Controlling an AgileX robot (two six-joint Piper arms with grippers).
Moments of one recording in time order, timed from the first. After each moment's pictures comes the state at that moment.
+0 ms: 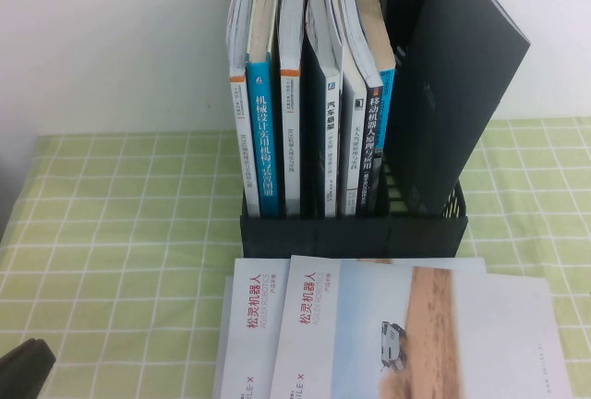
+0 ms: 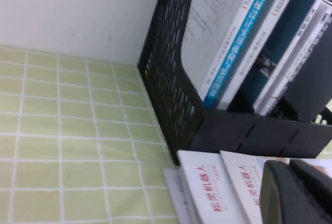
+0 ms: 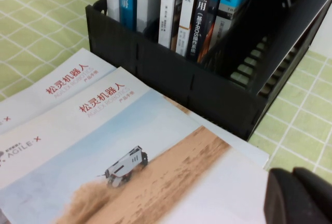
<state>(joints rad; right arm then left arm) 0.42 0.65 -0.38 0.38 0.31 -0.52 -0.14 0.18 -0.19 -0.68 0.38 0.28</state>
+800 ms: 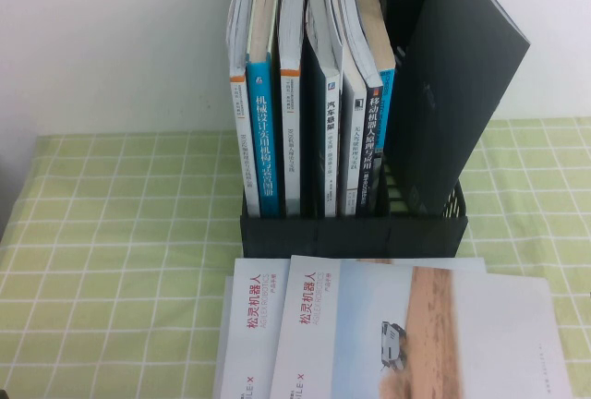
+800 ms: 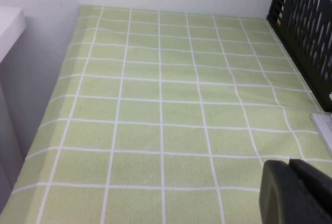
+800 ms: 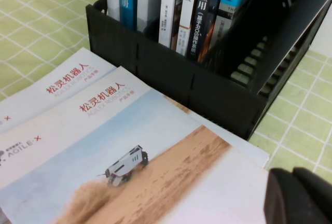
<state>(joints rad) 0.42 0.65 -0.38 0.38 0.31 -0.52 -0.02 0.01 0.02 -0.18 0.37 0.00</state>
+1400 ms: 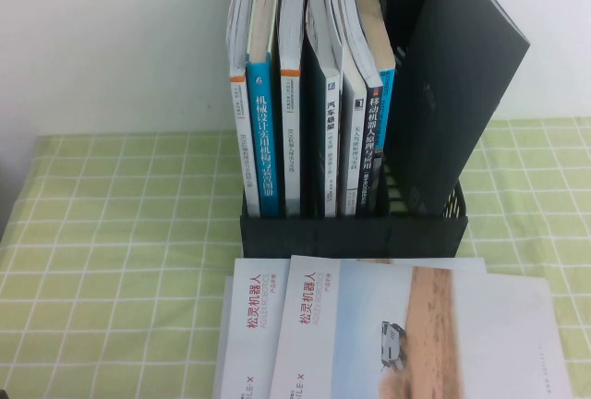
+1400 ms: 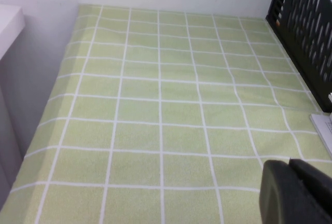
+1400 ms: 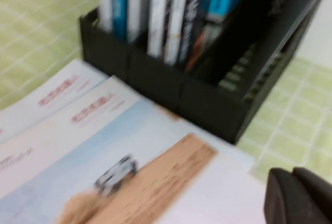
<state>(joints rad) 0.38 0.58 -0.37 0.39 0.33 -0.52 -0.02 0.01 0.02 -0.18 0.37 0.00</state>
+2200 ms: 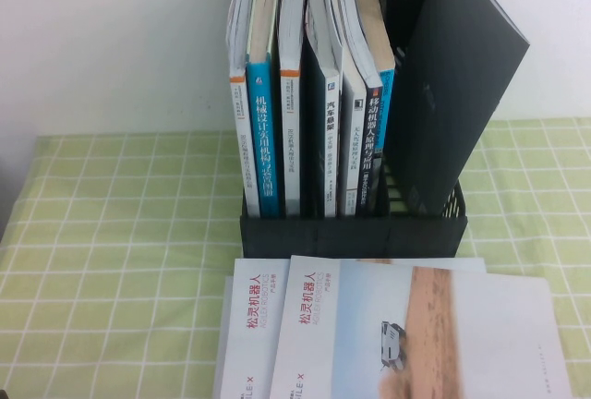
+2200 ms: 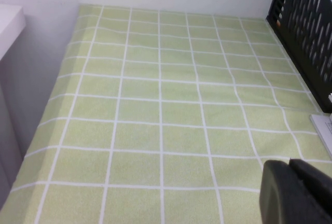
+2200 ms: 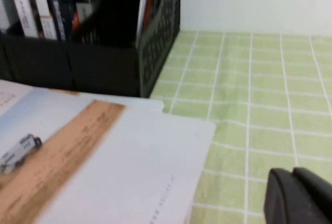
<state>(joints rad) 0.09 -0.01 0.02 0.31 0.38 -0.30 -0.02 0.01 0.02 -0.18 0.37 0.00</state>
